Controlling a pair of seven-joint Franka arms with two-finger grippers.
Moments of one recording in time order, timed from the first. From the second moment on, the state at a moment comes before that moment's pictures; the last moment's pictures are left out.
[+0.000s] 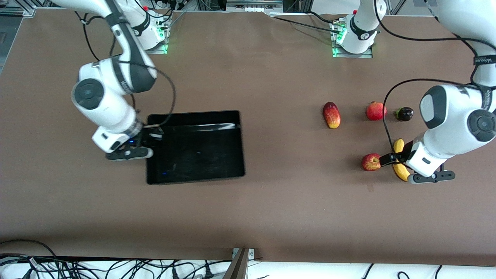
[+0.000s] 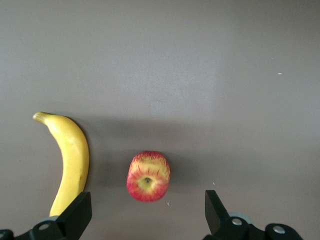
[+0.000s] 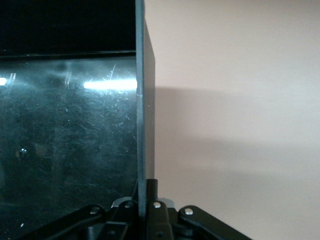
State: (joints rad) left arm 0.00 0.45 0.00 -1.69 -0.04 2.15 -0.13; right arm 0.32 0.35 0.05 -1.75 -0.03 2.17 0.30
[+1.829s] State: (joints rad) left arm -0.05 0.50 -0.02 -1.66 -0.04 2.04 -0.27; right arm 0.73 0.82 0.03 -1.44 -0.03 2.49 0.86
